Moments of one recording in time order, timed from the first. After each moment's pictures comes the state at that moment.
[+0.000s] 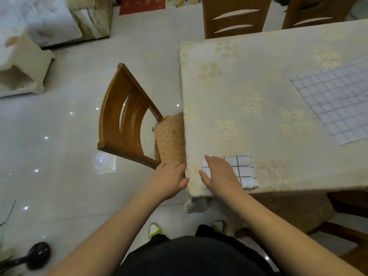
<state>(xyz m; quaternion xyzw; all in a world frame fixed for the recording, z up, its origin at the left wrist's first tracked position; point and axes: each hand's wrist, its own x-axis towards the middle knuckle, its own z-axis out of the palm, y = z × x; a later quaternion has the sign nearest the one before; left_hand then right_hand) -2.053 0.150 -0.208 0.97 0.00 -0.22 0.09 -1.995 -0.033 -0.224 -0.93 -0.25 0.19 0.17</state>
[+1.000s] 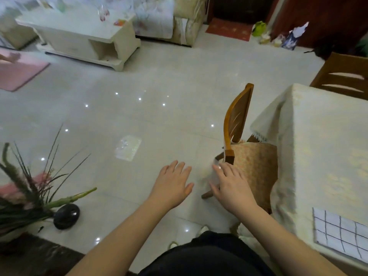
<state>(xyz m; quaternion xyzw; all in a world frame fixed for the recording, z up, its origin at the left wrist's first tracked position) -2.261 0.471 -0.194 0.97 0.18 -0.11 0.08 -2.138 0.311 -0.172 -0.89 -0.43 0.14 0.04</state>
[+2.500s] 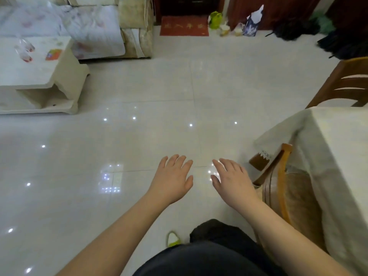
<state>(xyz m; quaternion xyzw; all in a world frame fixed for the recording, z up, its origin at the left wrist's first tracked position) -1.937 0.879 -0.189 0.99 0.01 -0.13 0.05 -1.875 0.688 -0.181 -0.95 -0.28 0.11 0.04</state>
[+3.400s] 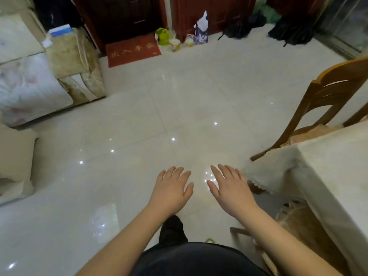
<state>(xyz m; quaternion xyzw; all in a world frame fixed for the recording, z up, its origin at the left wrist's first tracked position) -1.548 0.903 -0.196 0.98 -0.09 -0.16 0.06 -1.536 0.707 -0.196 -0.98 -0.13 0.14 0.07</state>
